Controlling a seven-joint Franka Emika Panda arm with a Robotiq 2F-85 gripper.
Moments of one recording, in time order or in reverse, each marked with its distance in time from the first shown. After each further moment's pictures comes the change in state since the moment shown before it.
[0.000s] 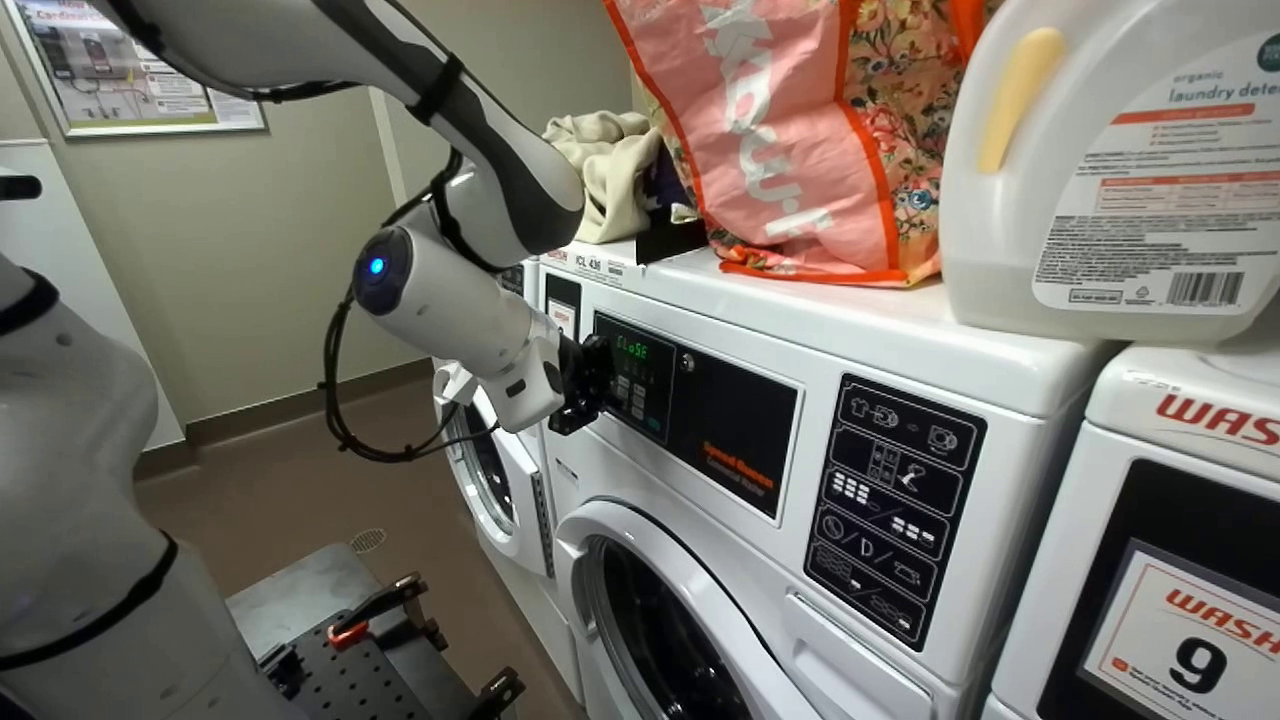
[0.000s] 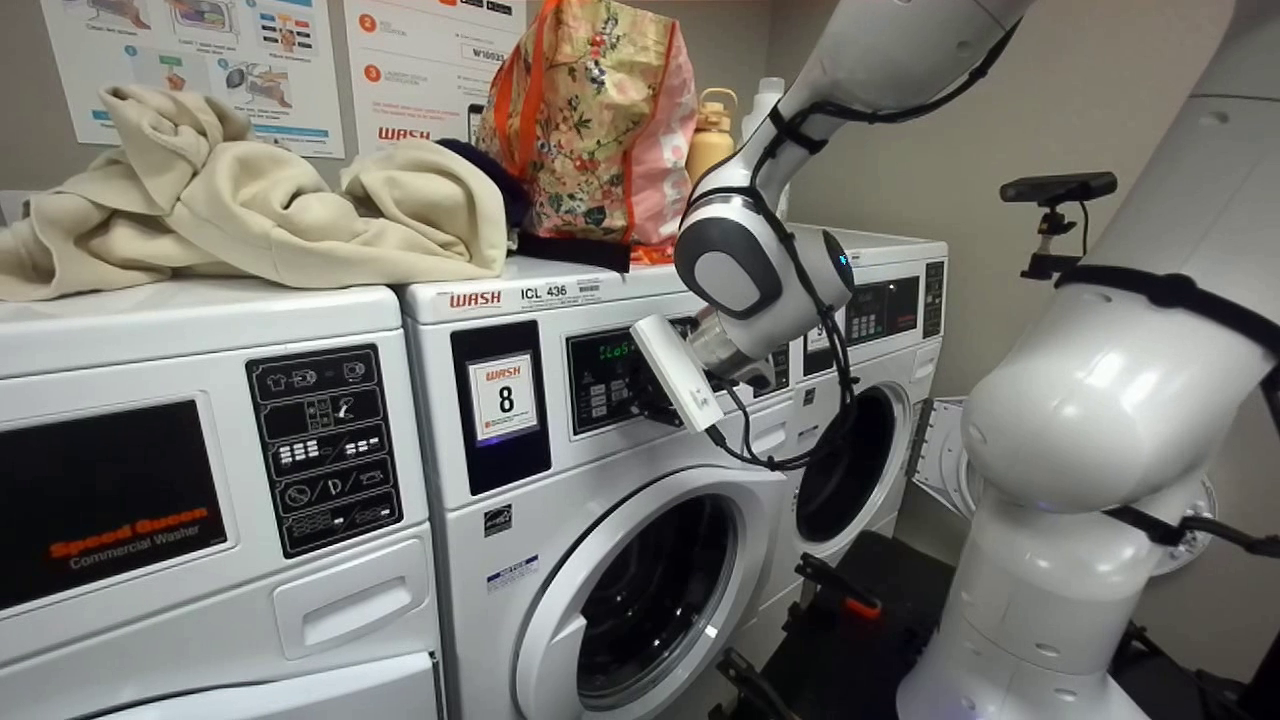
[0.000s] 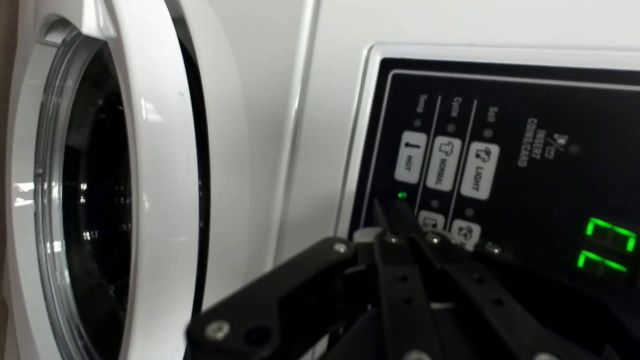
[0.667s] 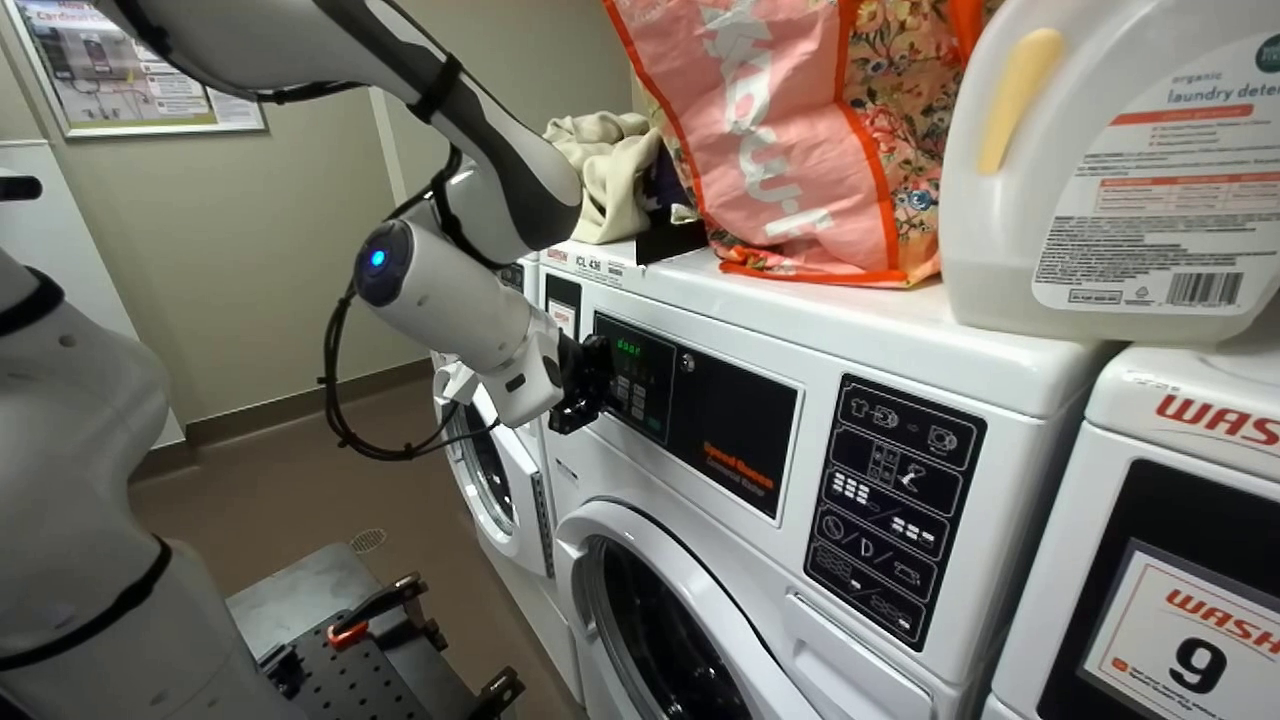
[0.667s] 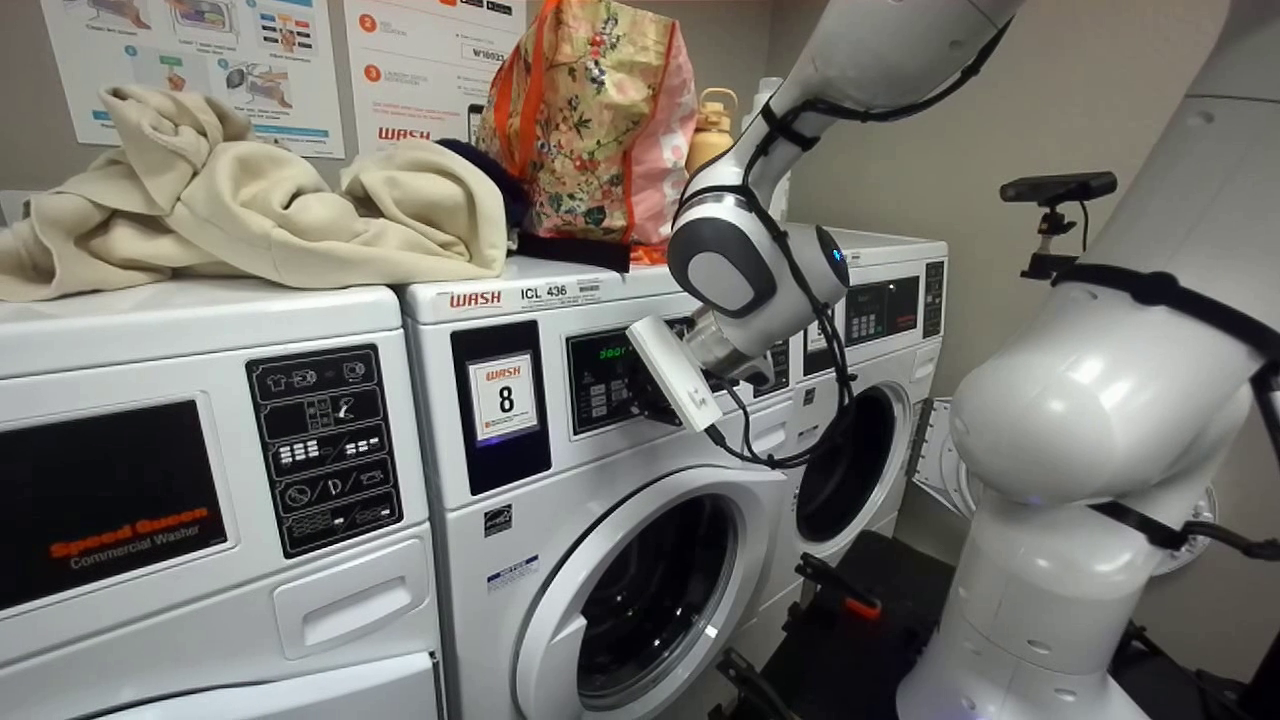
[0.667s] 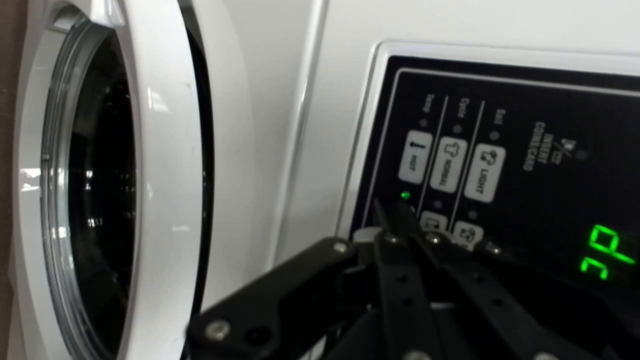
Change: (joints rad) arm -0.095 0.002 0.111 0.014 0.000 0.028 0.001
